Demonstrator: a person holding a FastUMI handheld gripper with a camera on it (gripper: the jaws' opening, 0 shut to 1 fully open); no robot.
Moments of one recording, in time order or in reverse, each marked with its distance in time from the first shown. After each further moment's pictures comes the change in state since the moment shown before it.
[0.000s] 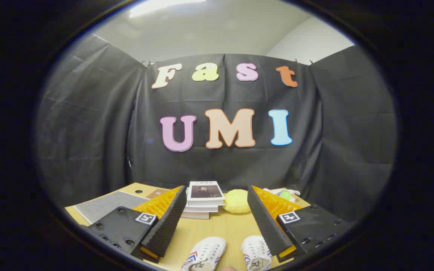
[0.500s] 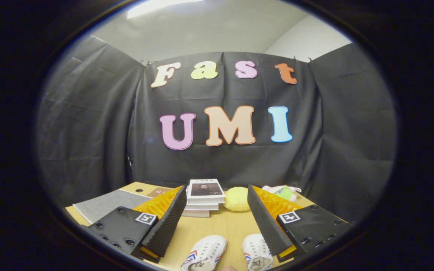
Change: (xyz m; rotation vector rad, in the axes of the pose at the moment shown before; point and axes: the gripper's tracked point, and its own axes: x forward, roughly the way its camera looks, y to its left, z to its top) arm 0.003 -0.004 -0.009 0.005 0.010 0.000
